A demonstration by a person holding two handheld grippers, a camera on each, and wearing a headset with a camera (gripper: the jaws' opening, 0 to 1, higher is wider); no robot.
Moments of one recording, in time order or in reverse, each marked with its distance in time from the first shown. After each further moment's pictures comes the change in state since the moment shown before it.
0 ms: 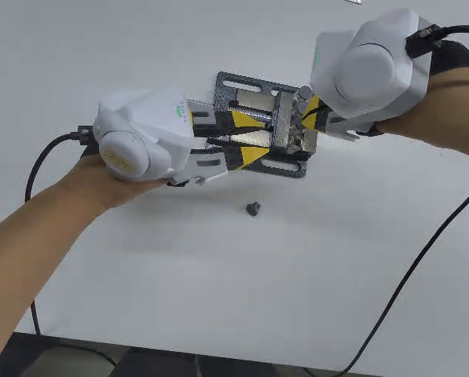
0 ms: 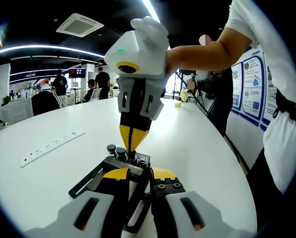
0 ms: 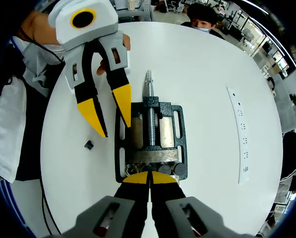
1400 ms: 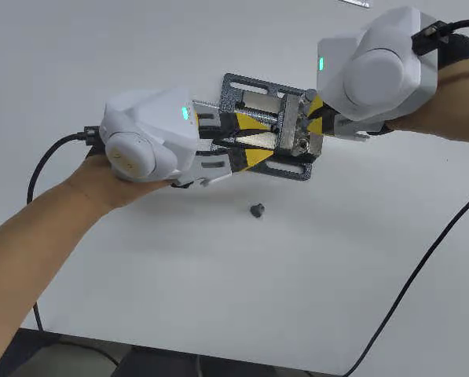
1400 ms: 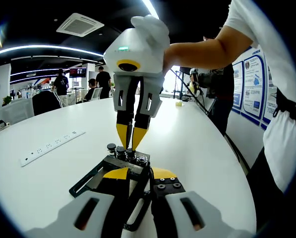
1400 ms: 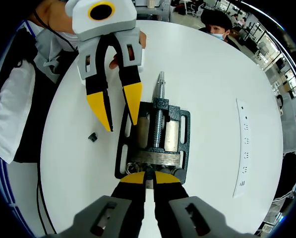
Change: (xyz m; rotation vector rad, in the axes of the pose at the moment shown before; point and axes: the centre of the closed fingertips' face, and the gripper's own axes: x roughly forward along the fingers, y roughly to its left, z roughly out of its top) left arm -0.003 0.001 -0.001 0.000 0.007 0.010; right arm -0.003 0.003 0.005 -0.149 0.011 0.052
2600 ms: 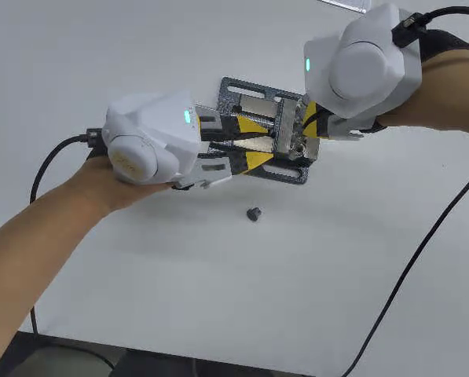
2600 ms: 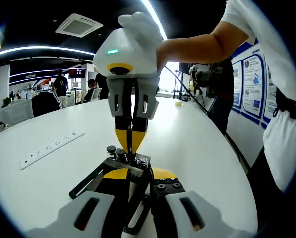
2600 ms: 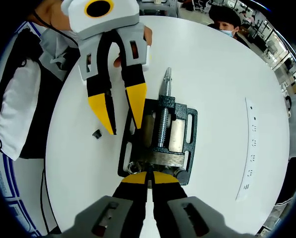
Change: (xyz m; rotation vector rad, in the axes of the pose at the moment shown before) left arm 0.004 0.000 0.002 0.011 -0.002 -0.003; right arm 0.008 0.002 -0.002 -0.024 0.048 0.075
